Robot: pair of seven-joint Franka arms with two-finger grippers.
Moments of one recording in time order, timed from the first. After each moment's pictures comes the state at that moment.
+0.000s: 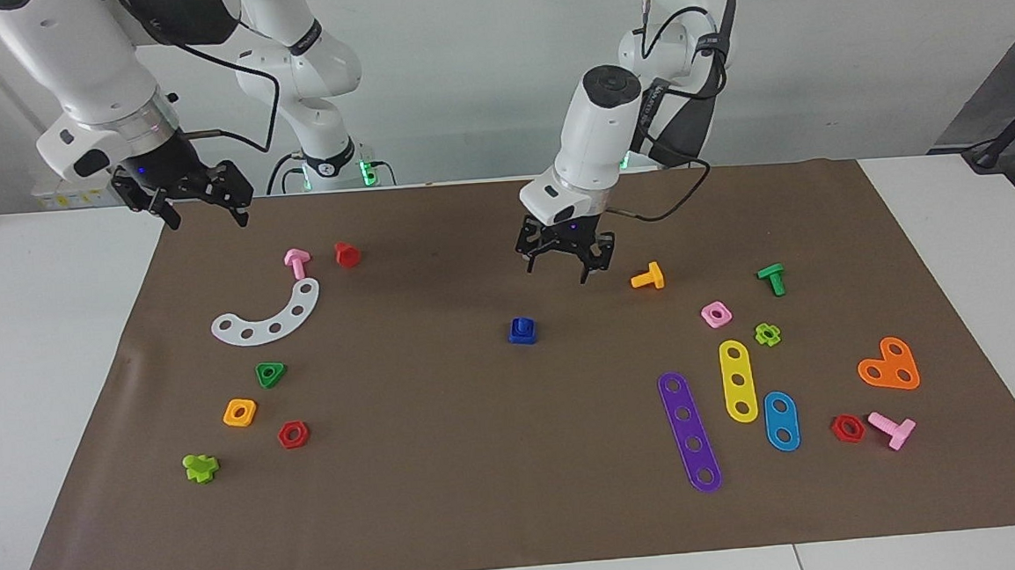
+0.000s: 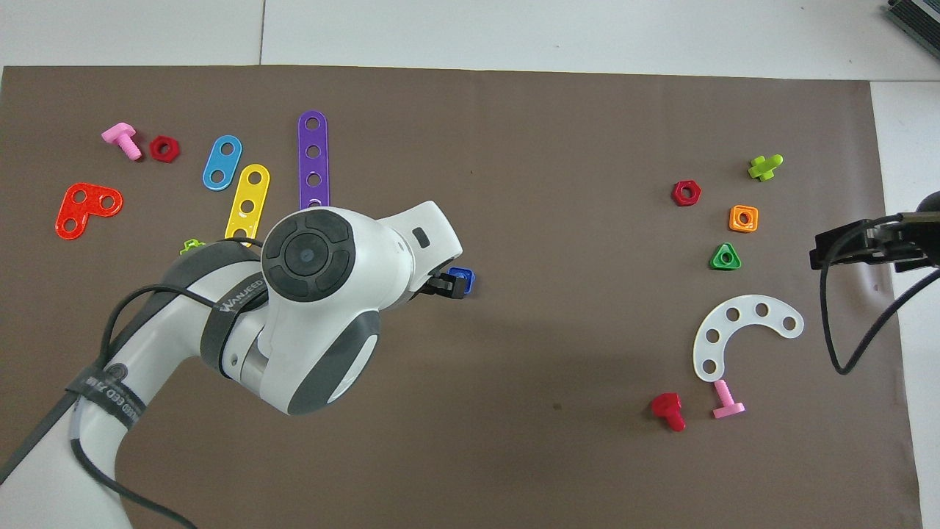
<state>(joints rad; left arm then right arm) -0.08 0.18 -0.56 -1.89 0.02 2.21 -0.31 0.01 -0.02 -0.03 -1.60 0.00 1.51 0.03</state>
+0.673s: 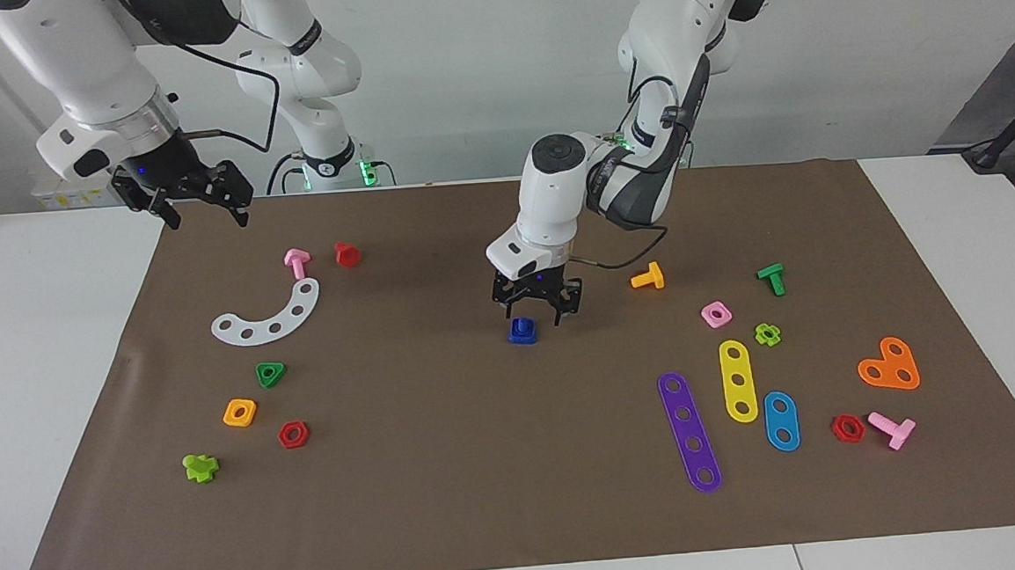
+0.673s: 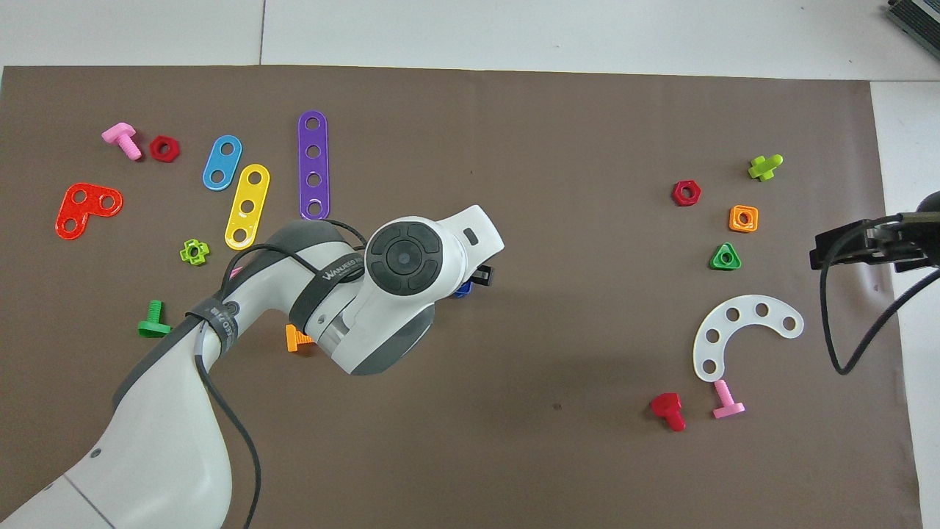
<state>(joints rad) -0.15 0.43 -0.56 -1.81 0.28 2.33 -0.54 0.01 -0.02 -0.03 -1.60 0.00 1.51 0.03</state>
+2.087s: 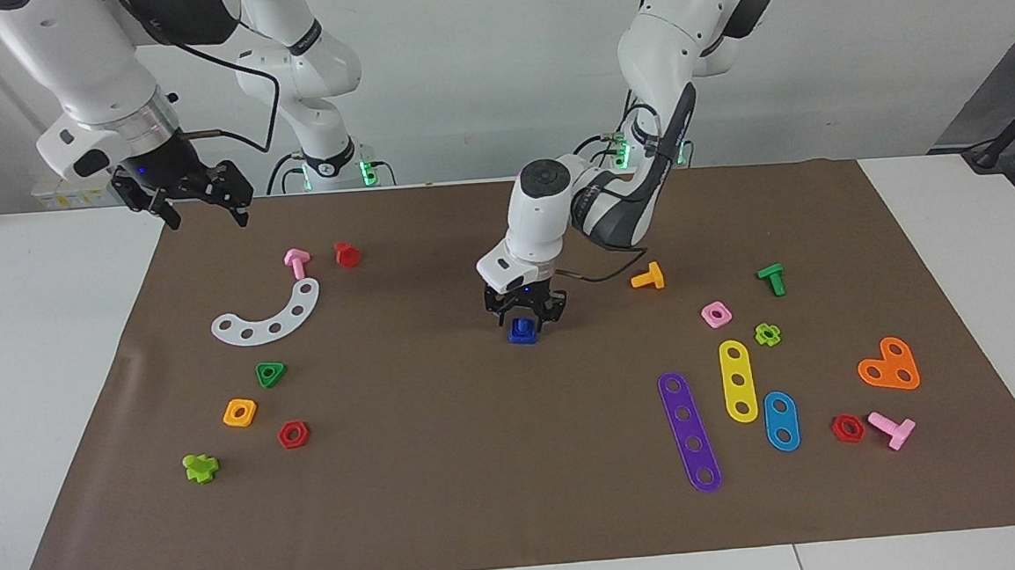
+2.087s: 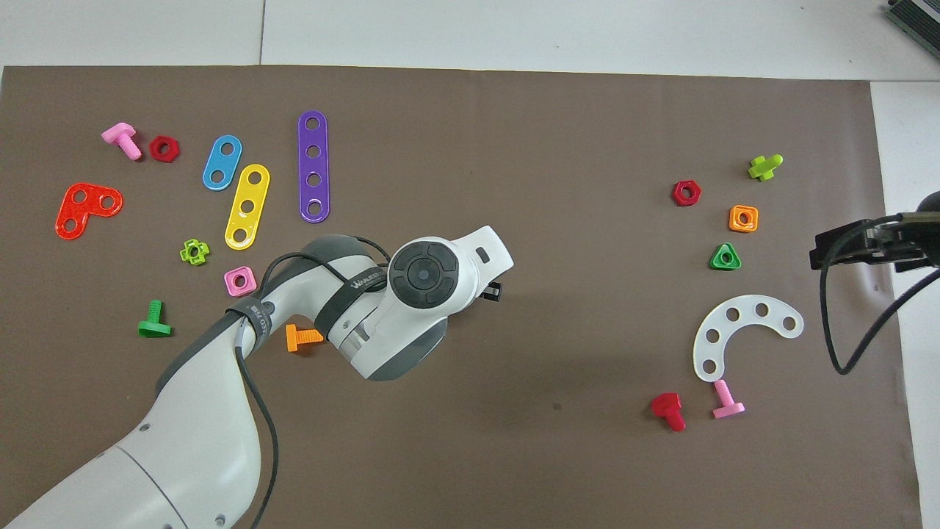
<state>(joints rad) -0.18 0.48 -0.56 -1.85 0.31 2.39 -0.58 0.01 -0.02 -0.03 -1.60 0.00 1.51 0.03</state>
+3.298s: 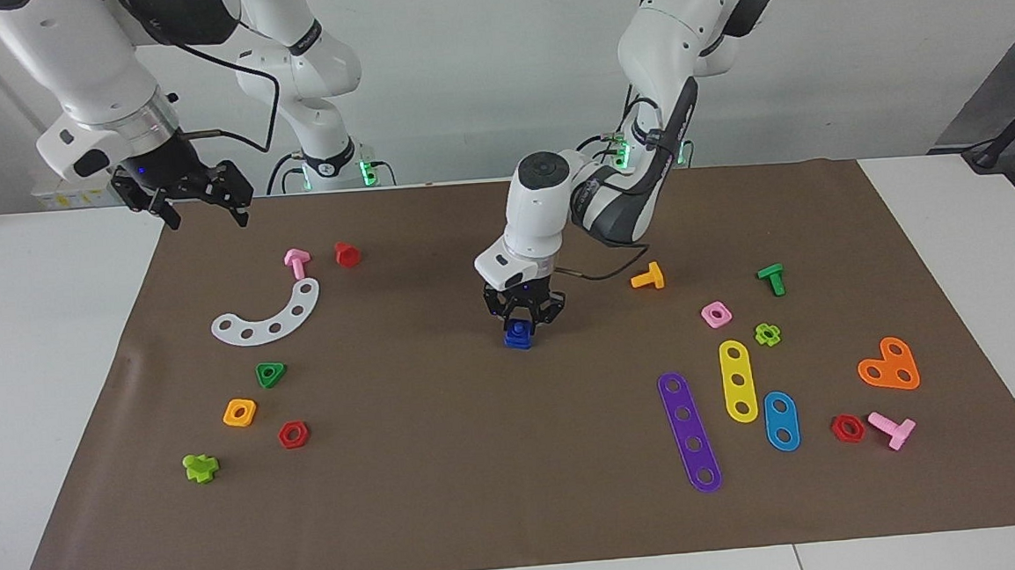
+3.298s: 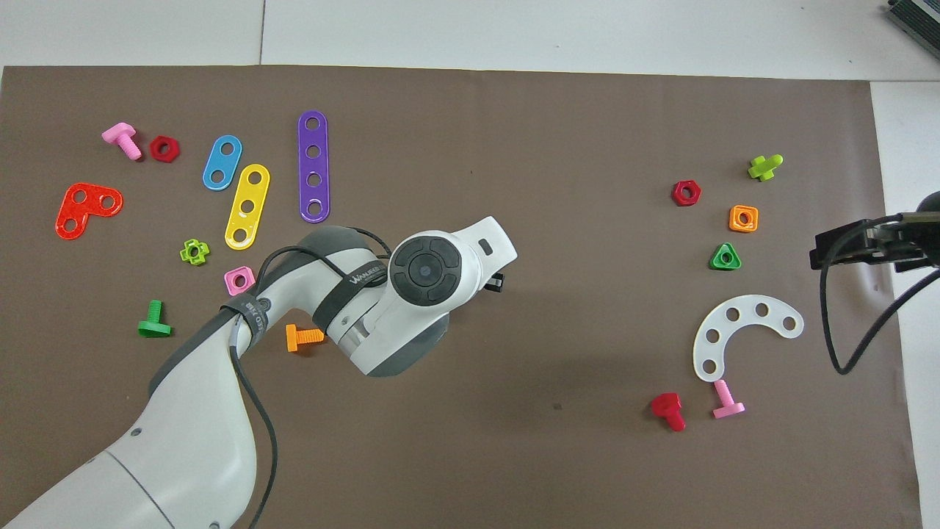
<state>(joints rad) -0.18 0.46 -0.57 -1.82 0.32 2.36 -0.60 0.01 -0.02 -0.03 -1.60 0.00 1.51 0.03</state>
